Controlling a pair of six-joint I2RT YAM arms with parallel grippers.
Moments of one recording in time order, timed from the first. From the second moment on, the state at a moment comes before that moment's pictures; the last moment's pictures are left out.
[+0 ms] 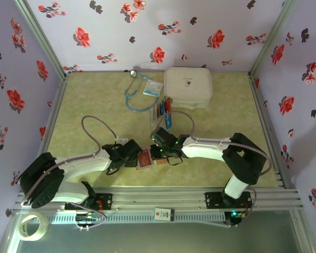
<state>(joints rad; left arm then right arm) -0.92 1.31 0.60 -0.62 -0.43 -0.83 0.99 1.64 0.91 -0.27 -0.08 0.75</state>
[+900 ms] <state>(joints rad) -0.85 1.18 0.60 -0.52 -0.33 -0.77 0.86 1.40 0.80 -0.42 0.05 0.71</state>
